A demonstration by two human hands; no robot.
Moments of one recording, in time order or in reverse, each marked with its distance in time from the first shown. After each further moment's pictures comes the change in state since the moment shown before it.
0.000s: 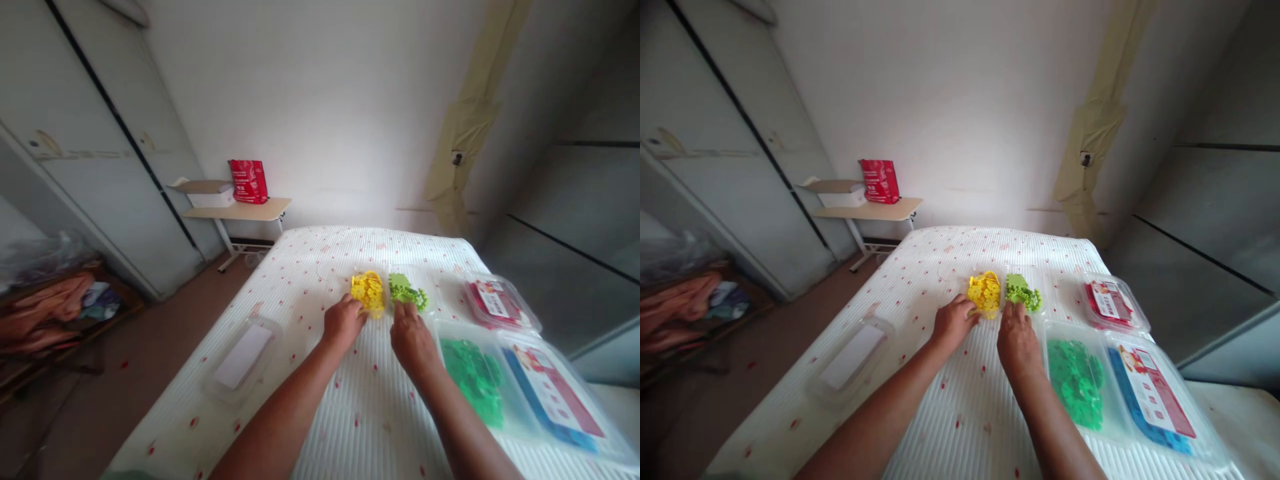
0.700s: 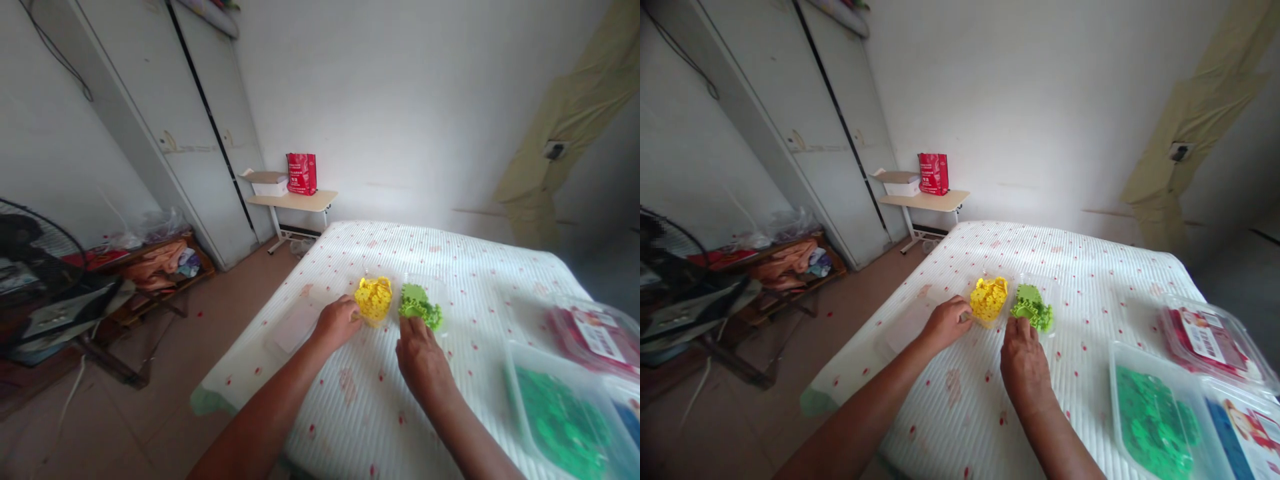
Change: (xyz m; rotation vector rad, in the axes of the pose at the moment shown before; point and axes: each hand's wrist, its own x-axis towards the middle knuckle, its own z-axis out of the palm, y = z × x) left_hand -0.060 -0.086 -0.053 -0.090 0.028 -0.086; right_hand -0.026 -0.068 0.009 0.065 -0.044 -0.259
